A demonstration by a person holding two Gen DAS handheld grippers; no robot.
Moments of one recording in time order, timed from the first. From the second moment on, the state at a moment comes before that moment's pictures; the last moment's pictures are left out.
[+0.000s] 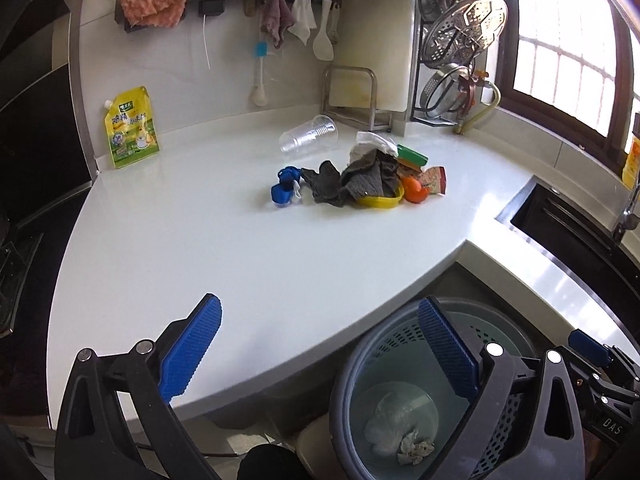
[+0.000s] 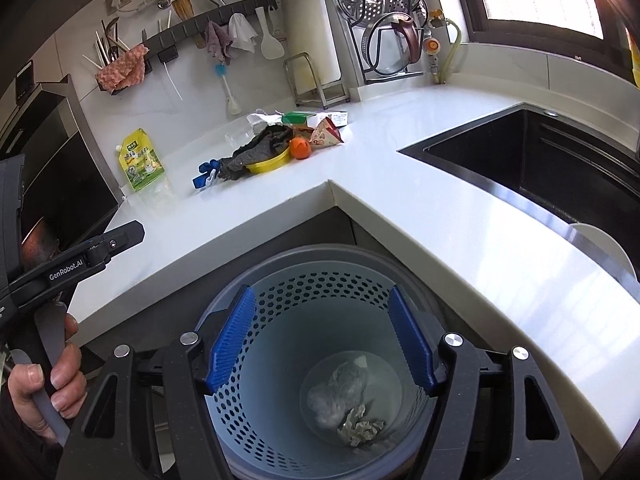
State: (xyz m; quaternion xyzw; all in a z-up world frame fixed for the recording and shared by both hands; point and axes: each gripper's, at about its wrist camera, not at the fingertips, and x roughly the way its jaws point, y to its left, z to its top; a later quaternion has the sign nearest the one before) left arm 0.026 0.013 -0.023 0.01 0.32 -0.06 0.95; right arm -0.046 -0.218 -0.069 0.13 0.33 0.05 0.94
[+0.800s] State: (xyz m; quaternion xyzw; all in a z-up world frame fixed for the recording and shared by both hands) left arm 0.182 0.025 -0.019 0.01 0.33 -0.02 0.94; right arm 0.143 -0.223 -0.042 0.10 0.34 0.06 0.93
